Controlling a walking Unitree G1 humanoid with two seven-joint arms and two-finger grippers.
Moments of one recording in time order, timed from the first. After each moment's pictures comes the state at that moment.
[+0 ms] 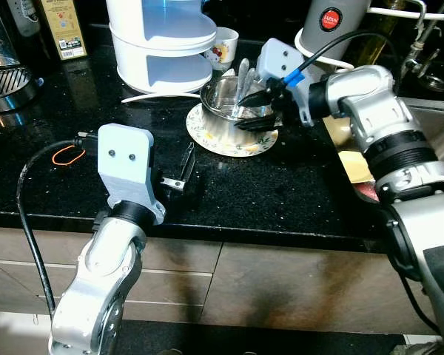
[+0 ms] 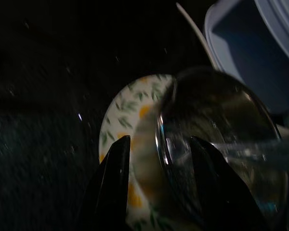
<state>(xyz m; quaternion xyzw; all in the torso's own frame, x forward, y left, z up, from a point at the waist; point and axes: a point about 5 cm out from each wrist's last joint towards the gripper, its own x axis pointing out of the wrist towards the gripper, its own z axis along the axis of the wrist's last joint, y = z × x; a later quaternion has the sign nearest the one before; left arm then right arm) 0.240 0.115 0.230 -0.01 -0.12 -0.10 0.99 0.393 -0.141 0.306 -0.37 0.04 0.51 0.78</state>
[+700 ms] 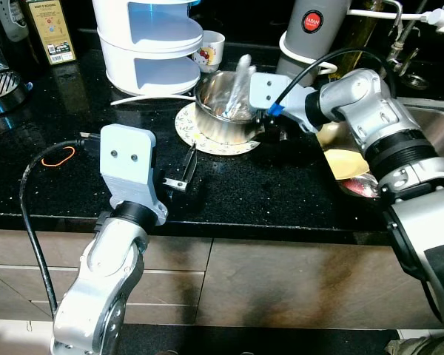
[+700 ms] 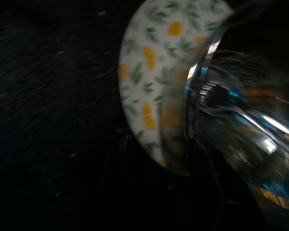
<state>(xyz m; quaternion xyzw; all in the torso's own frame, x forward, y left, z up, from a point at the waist) 0.240 0.114 0.231 -0.01 -0.12 -0.10 0.99 0.392 -0.141 0.288 -0.50 0.12 0.51 0.69</state>
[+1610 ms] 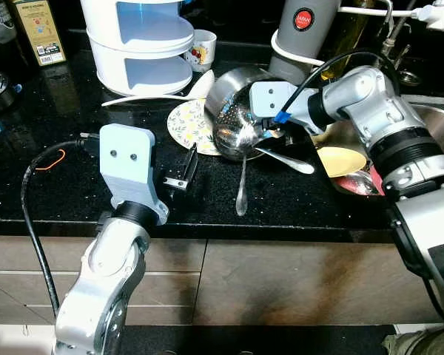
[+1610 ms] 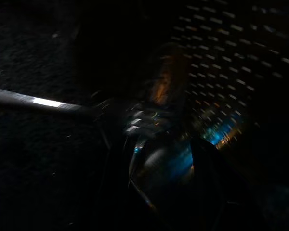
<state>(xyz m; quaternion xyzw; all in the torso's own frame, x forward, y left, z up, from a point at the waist) 0.240 0.112 0.231 -0.02 -0.12 -0.10 0.99 0.394 -0.142 0.297 -0.50 0.08 0.50 0.70</state>
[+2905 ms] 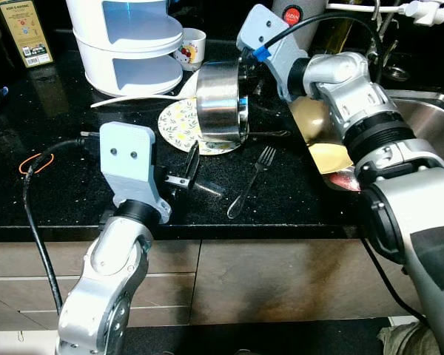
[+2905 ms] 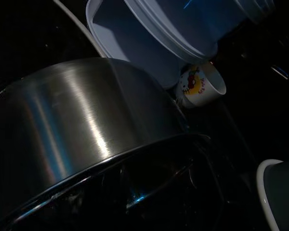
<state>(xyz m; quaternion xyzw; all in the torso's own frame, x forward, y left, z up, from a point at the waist) 0.240 0.109 0.233 -0.03 -0.13 -0.10 0.99 0.413 -0.109 0.328 -0.36 -0.05 0.37 0.86</state>
